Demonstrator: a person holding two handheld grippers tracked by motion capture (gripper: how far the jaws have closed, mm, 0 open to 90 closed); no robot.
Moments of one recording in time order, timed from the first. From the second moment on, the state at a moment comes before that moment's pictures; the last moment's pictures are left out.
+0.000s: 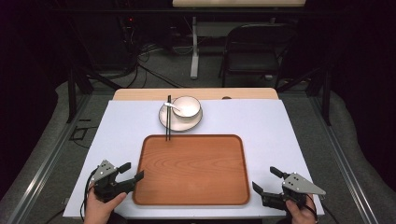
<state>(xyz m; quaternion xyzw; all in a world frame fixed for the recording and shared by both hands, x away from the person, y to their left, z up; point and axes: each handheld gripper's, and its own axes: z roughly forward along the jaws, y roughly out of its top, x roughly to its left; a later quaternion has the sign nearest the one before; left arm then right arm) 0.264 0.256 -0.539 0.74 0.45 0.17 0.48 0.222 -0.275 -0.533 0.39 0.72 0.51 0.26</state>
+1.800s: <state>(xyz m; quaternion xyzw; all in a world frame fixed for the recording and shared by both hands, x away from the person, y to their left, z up) 0.419 0.201 -0.470 0.73 0.51 0.13 0.43 0.222 -0.276 -0.533 0.40 0.72 0.51 0.26</state>
